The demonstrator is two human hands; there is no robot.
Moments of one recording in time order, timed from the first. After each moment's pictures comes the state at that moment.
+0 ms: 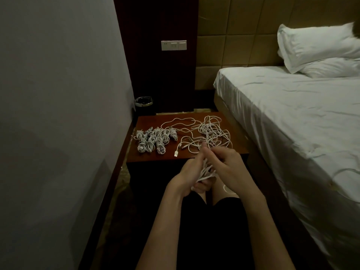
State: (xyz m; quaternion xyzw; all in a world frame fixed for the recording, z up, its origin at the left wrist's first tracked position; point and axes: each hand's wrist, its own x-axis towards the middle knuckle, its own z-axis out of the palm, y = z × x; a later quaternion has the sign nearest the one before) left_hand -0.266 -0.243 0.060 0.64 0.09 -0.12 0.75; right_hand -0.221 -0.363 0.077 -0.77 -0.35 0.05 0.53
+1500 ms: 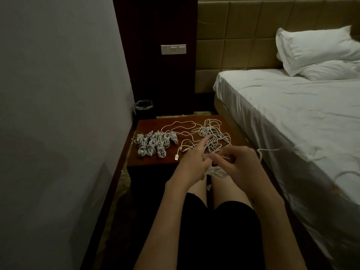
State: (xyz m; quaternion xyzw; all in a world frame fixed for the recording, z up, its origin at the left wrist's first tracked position) left_hand -0.253 -0.238 0.074 0.89 0.07 0.10 0.45; right_hand -0.218 -0.379 0.098 -0.82 -0.38 -0.05 0.42
